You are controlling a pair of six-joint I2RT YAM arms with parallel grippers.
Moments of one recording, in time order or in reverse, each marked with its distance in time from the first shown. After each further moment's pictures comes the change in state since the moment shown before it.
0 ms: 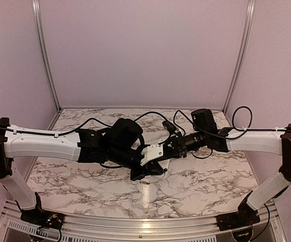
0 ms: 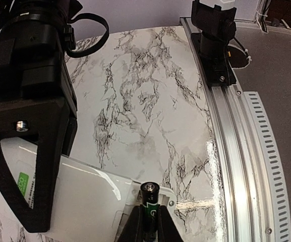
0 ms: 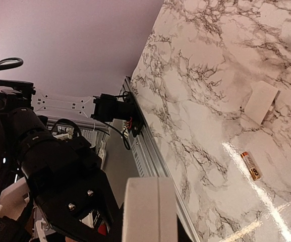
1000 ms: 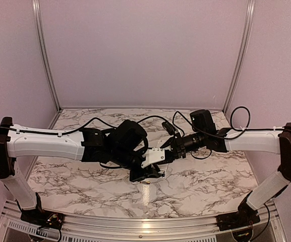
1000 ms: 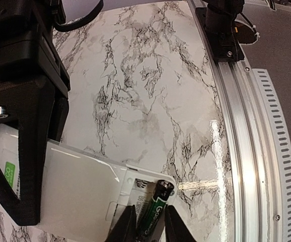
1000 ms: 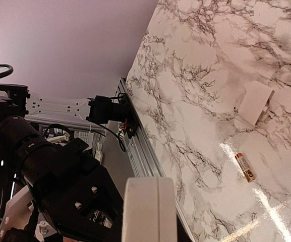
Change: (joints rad) left arm -0.005 0.040 0.051 -0.131 -0.070 0.037; right arm 0.002 0.019 0.000 0.009 0.015 -0.002
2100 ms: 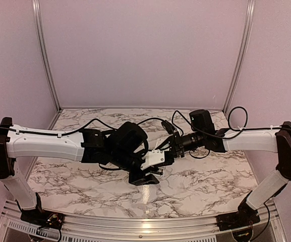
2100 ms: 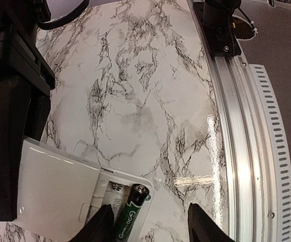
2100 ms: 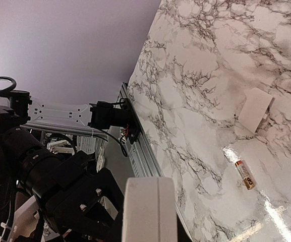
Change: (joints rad) left arm -0.008 -0.002 -0.002 -0.027 -0.004 -0.023; right arm -0.003 0.028 0.000 0.060 0.001 0.038
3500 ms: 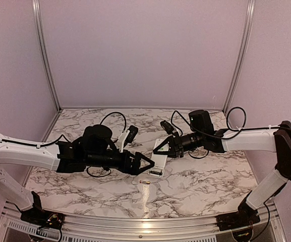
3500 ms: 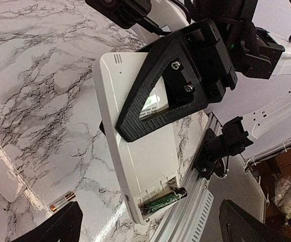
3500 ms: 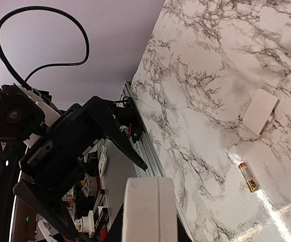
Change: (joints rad) left arm 0.090 -0.261 -0.430 0.530 -0.019 -0.990; right arm 0.002 0.014 -0.002 0.037 -0.017 0.007
